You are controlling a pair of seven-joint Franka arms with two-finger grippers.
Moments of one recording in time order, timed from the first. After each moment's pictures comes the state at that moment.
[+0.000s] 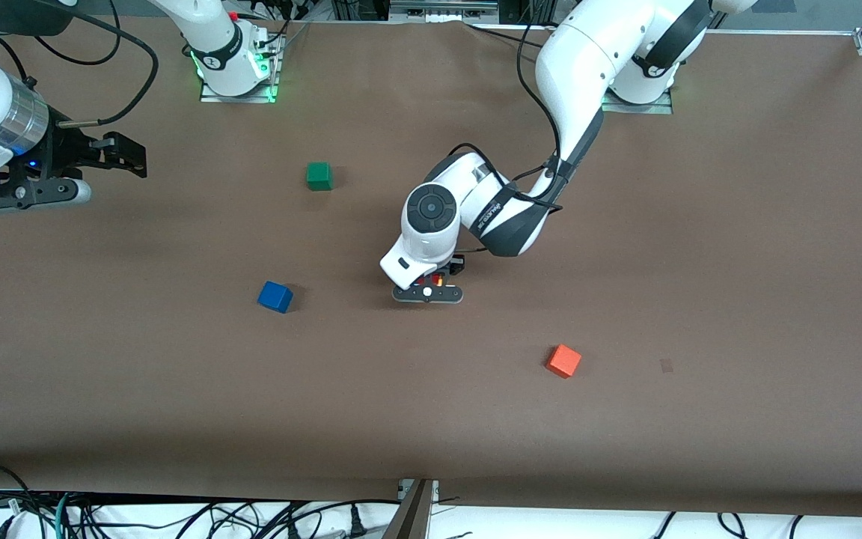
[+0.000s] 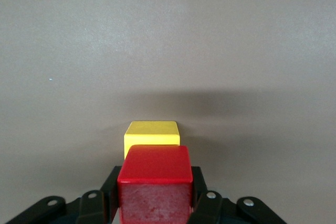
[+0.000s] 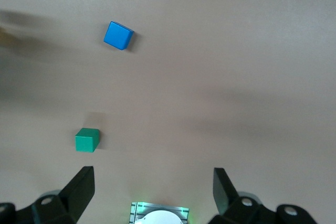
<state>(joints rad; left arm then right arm) -0.64 0.96 -0.14 -1.06 0.03 2.00 -0.74 0.17 0.06 -0.04 -1.57 -0.02 1.47 -0.01</state>
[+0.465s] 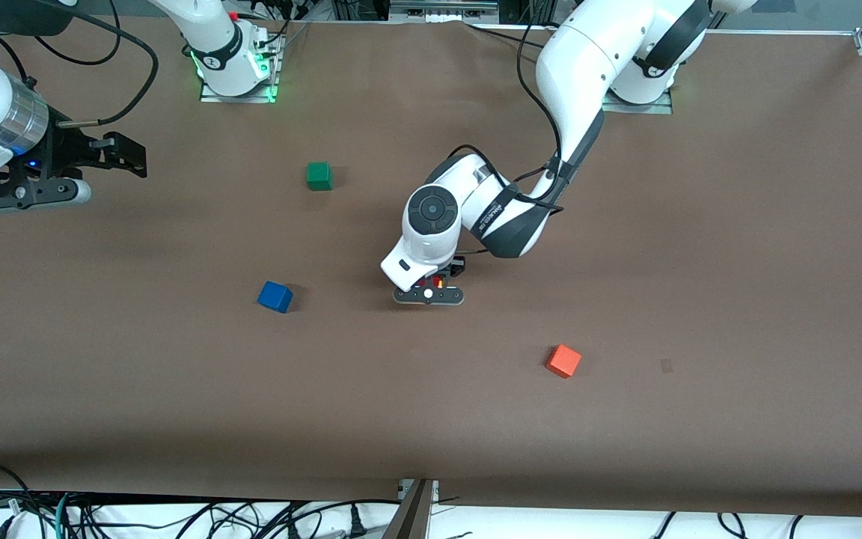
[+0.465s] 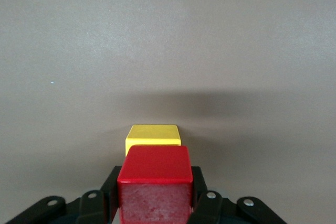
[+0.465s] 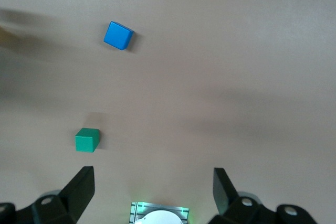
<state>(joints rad) -0.64 0.96 -0.14 -1.05 0.03 2.00 -0.74 0.17 0.06 -0.04 -1.57 -0.02 1.47 -0.01</state>
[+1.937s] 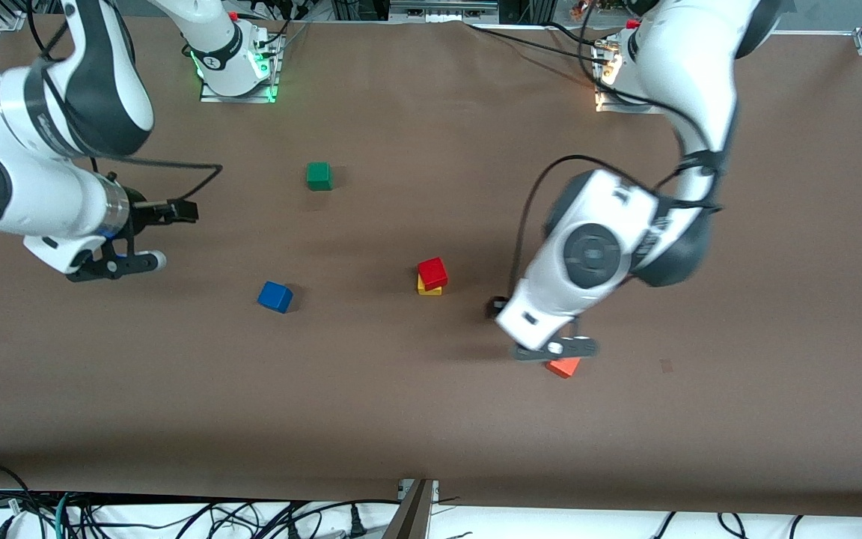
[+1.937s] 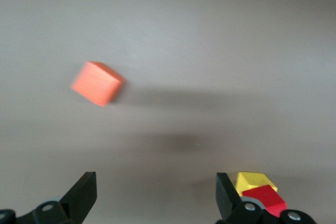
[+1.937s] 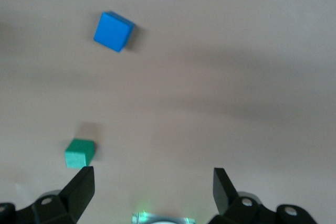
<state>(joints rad) -0.33 0.79 -0.12 -0.95 0.02 1.73 -0.56 0.18 0.31 -0.04 -1.58 0.02 1.59 0.00</state>
